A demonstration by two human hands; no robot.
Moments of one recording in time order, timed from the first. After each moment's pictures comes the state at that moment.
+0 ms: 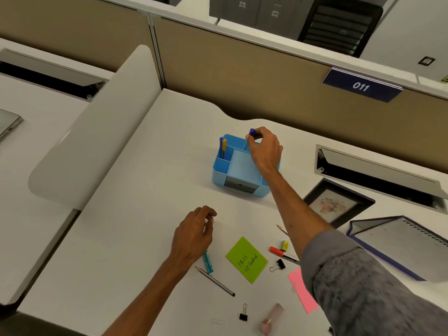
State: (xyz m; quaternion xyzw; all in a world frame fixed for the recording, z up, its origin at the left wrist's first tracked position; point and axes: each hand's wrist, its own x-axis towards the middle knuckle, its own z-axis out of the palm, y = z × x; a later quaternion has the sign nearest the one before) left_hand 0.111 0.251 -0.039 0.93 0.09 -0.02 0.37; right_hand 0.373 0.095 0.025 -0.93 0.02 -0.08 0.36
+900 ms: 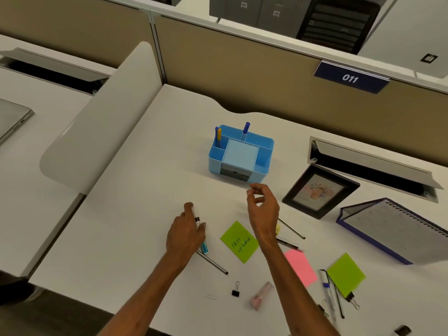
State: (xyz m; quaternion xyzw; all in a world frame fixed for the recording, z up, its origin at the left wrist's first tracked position) left_hand 0.069 0.236 -0.046 0.91 0.23 -0.09 0.33; right_hand 0.161 0.043 0.003 -0.83 0.09 -0.04 0.55
